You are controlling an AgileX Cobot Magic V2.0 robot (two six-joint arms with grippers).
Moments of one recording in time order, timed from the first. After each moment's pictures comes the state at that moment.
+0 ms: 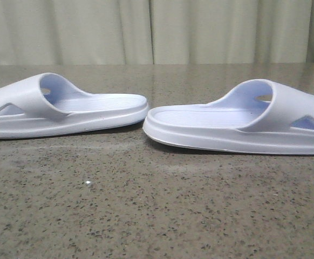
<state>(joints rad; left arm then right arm) -0.13 0.00 0.00 0.05 0.08 0.01 0.11 -0.01 0.01 0.01 0.00 0.05</state>
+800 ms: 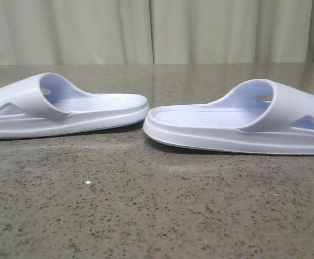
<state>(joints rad) -0.13 0.00 0.00 -0.17 0.04 0.01 0.11 -0.01 0.01 0.01 -0.10 0.05</state>
